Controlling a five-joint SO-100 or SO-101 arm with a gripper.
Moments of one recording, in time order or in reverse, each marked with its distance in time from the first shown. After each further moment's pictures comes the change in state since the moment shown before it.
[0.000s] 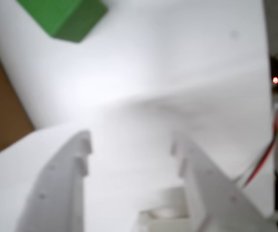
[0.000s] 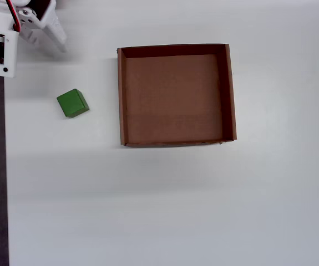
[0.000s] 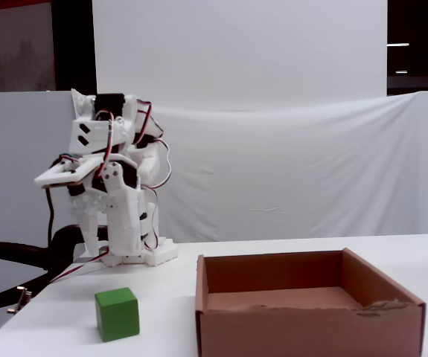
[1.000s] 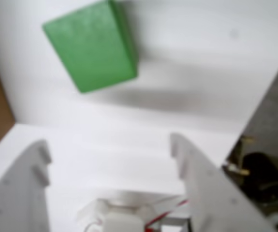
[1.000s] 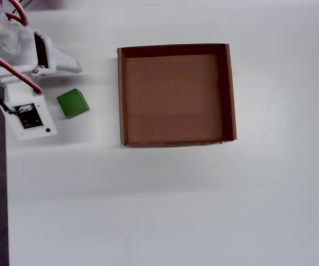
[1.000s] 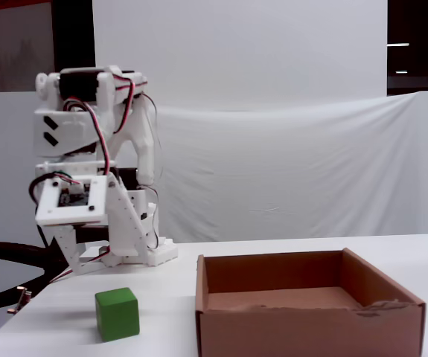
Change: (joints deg) arm -1.7 -51.7 -34.0 -4.0 -22.1
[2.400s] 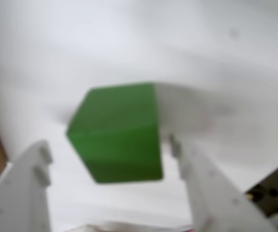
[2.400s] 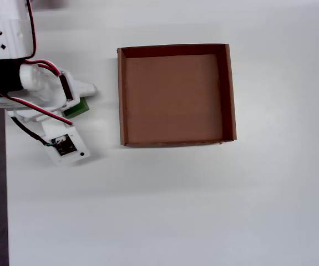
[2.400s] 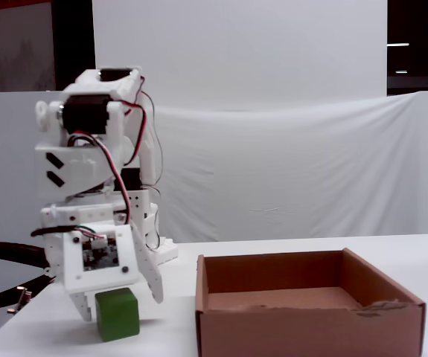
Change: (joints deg) arm -5.7 -20.7 -10.4 -7.2 -3.1
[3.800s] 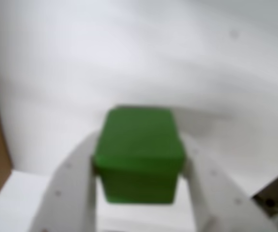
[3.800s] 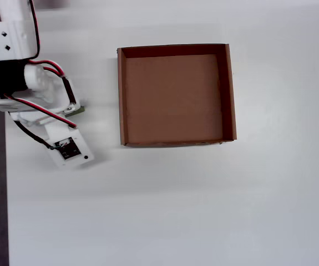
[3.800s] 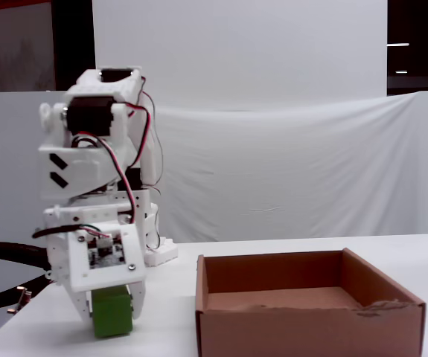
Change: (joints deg) arm -0.8 0.9 1.3 -3.5 0.0
